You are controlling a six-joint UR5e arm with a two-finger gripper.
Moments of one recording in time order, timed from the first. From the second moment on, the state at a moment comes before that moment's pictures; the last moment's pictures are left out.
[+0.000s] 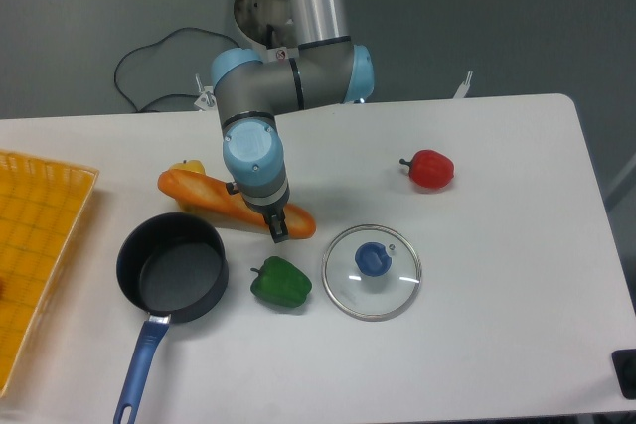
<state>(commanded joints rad) 2.27 -1.94 -1.90 -1.04 1.62 1.47</state>
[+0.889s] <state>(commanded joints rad) 2.26 -1.93 -1.90 -1.05 1.65 1.45</state>
